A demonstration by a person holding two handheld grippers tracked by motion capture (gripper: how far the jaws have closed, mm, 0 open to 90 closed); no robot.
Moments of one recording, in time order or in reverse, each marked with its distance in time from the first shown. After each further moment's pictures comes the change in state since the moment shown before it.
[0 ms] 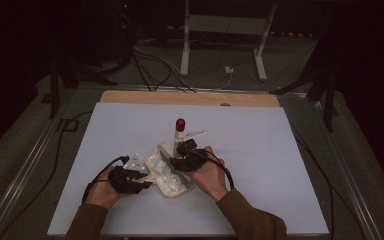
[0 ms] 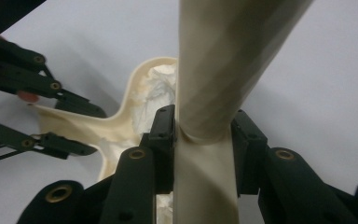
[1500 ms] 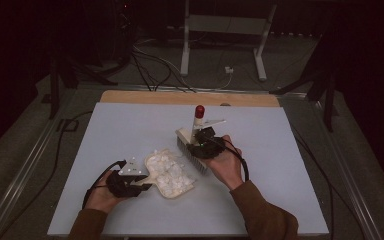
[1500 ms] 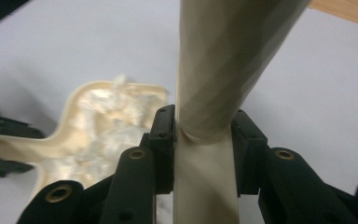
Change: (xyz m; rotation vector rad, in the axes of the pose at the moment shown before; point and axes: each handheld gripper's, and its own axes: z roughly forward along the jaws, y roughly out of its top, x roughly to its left) left arm -0.002 -0.016 0.004 -0.067 0.012 0.004; right arm -0.048 0.008 -0.027 -0.046 -0.119 0.029
